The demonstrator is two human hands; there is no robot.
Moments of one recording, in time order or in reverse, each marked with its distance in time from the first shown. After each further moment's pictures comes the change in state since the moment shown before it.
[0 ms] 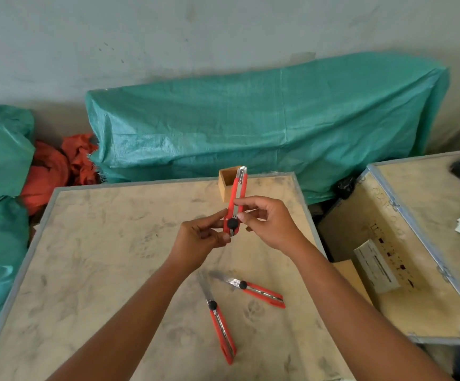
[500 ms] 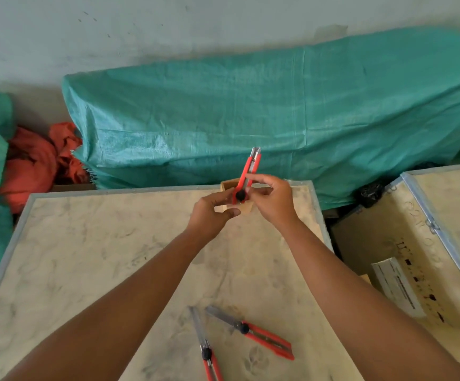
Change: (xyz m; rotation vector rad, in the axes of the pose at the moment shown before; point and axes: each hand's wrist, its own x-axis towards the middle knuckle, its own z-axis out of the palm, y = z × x) left_hand 0.194 -0.036 0.010 0.345 0.095 -0.061; right_hand 0.184 0.089 -0.016 -0.084 0.259 0.000
